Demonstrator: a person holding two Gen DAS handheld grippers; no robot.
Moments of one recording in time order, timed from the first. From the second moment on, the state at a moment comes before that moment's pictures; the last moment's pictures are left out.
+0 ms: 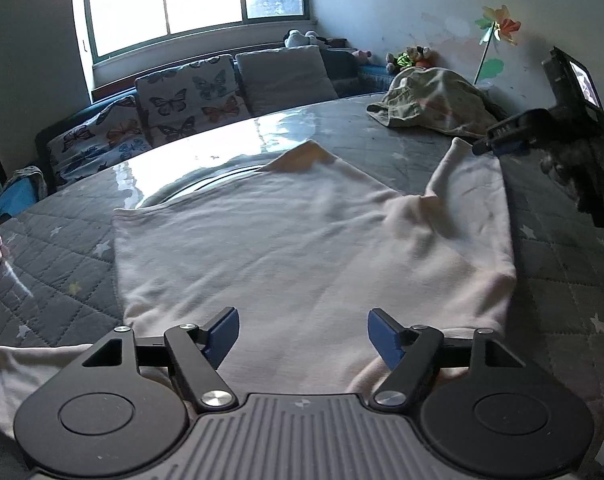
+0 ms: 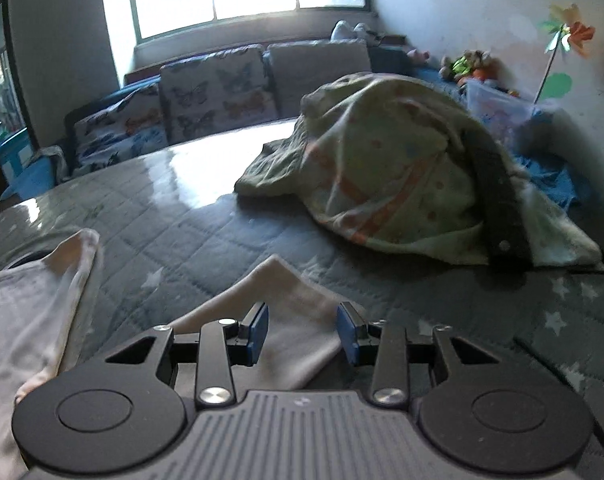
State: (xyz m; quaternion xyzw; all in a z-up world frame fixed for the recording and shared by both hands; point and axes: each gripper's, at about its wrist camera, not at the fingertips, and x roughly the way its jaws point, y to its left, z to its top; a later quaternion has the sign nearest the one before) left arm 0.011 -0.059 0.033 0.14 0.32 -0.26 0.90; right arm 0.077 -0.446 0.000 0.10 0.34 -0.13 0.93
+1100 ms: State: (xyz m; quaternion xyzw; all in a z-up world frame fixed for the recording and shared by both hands) left arm 0.011 -0.070 0.024 0.15 0.33 -0.26 0.90; right arm 0.066 -0.455 -0.005 0.11 0.33 -0.13 0.93
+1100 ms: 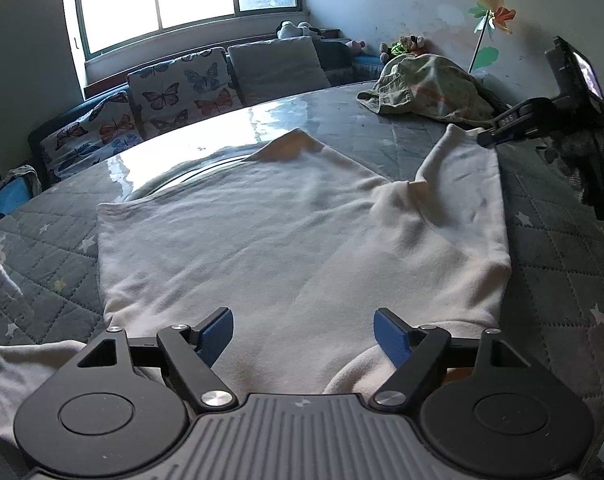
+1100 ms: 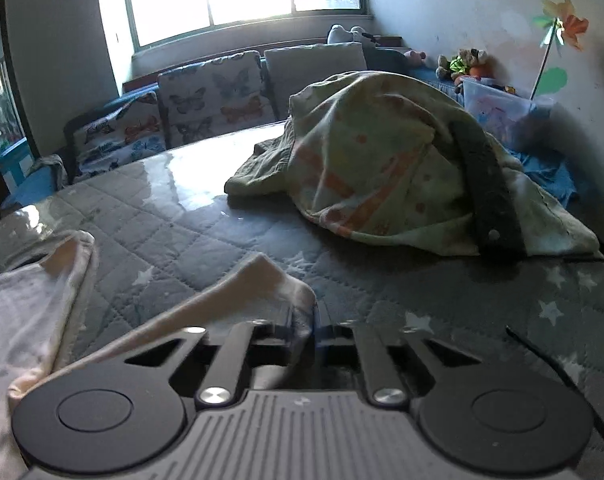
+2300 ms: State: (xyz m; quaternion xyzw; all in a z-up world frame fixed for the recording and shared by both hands) left arm 0.016 -0.143 0.016 0.17 0.33 -0.28 0.88; right arm 0.016 -0.402 0.106 0.14 0.23 0.02 0.96
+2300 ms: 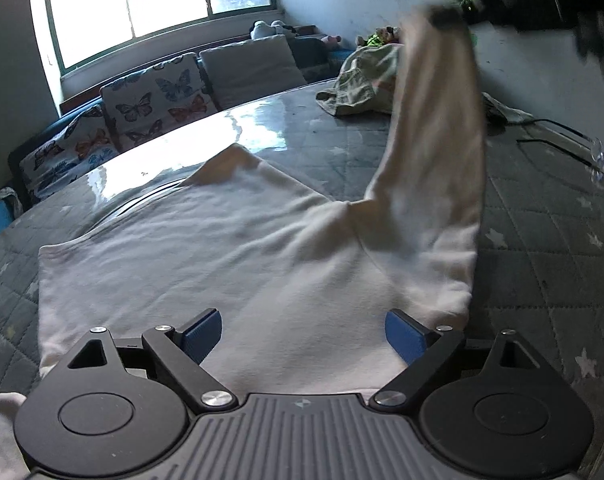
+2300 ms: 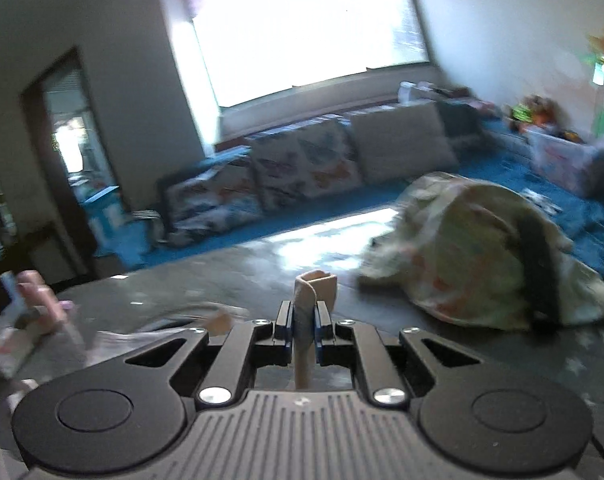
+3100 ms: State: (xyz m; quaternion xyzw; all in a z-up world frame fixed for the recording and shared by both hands) left arm -0.006 0.015 0.037 0.09 0.31 -0.14 0.94; right arm 0.030 -0.184 0.092 0.04 0.33 0.27 0.90
